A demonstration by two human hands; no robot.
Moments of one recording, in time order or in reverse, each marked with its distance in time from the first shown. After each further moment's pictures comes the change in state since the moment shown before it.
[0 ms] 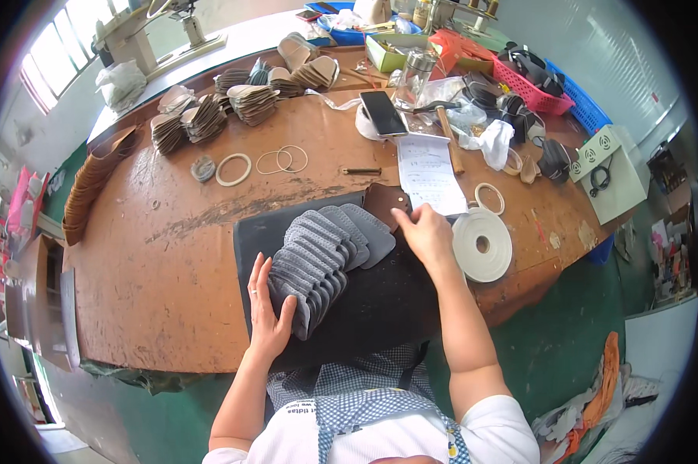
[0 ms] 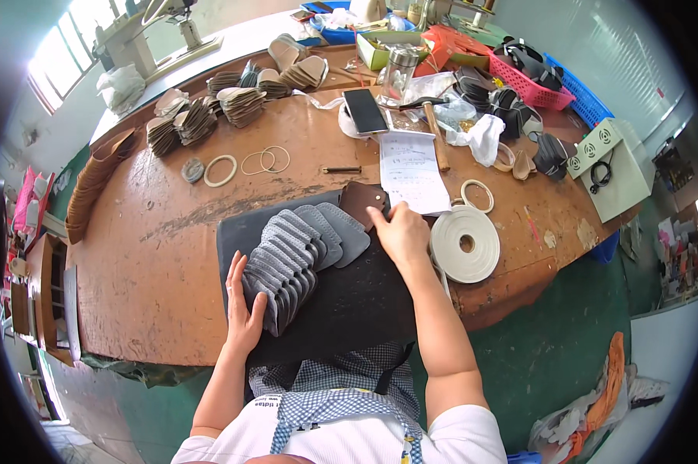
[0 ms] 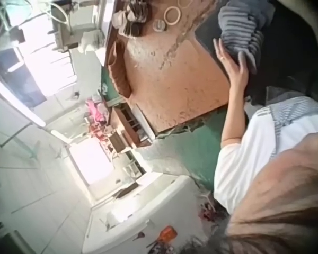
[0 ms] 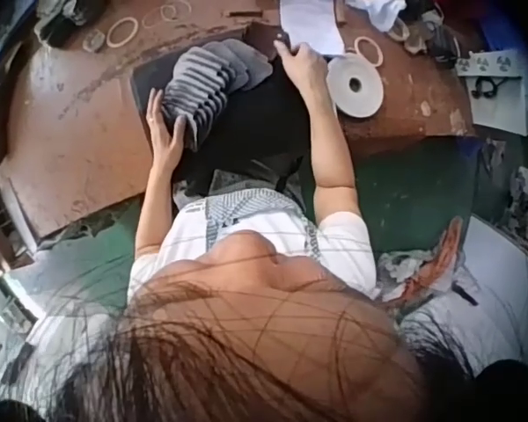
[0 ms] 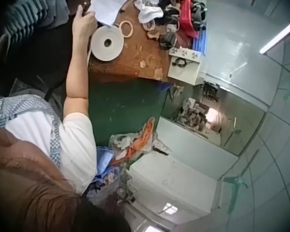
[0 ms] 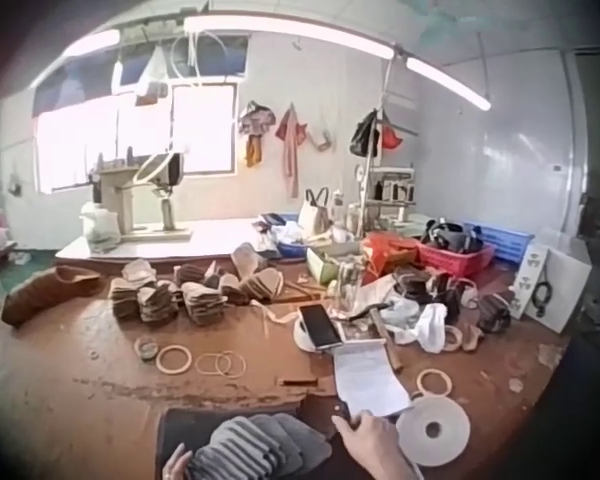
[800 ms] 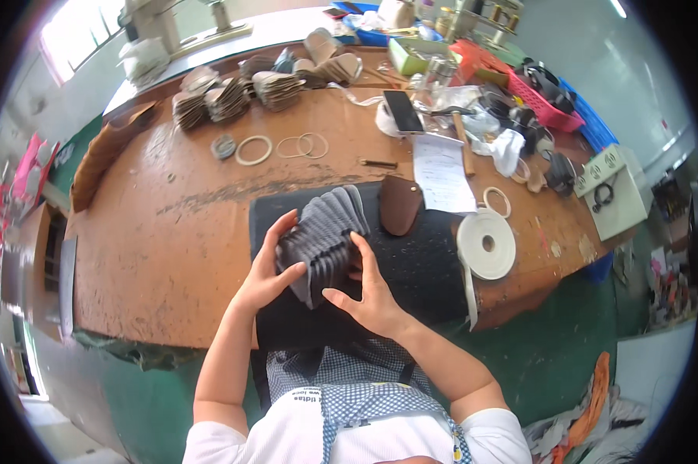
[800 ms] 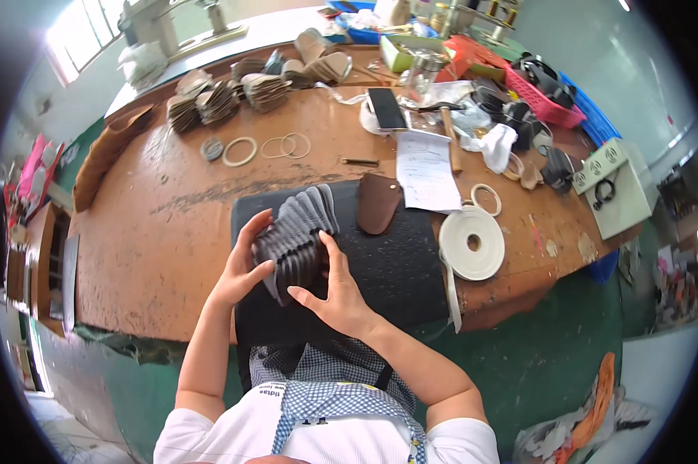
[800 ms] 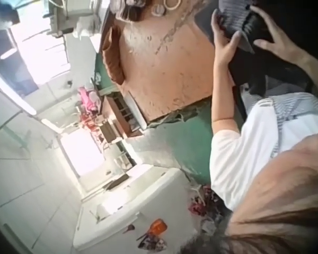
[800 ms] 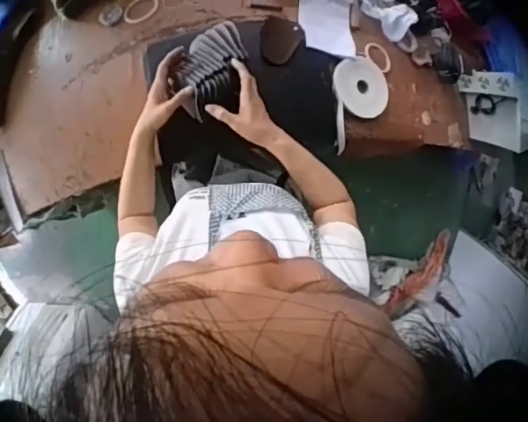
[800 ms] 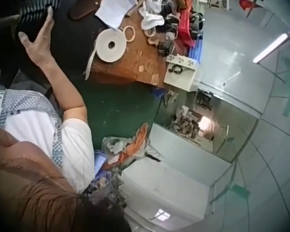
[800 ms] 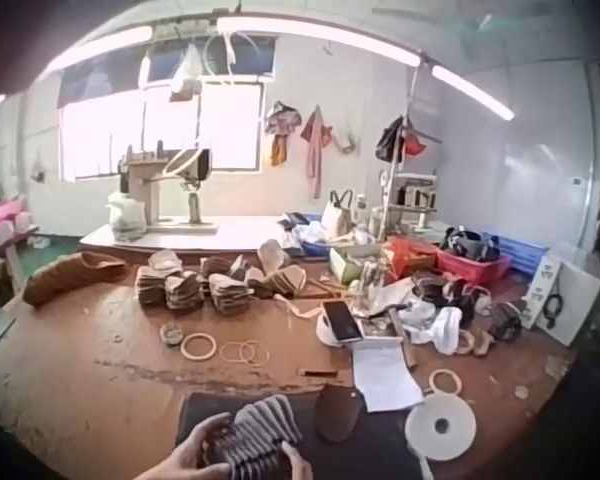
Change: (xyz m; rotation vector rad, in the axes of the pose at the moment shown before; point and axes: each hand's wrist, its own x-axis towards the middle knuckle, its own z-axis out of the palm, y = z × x) left_hand 0.045 -0.012 -0.026 -0.536 -0.239 0.022; right_hand -0.141 -0.076 0.005 0.817 -0.547 -0.326
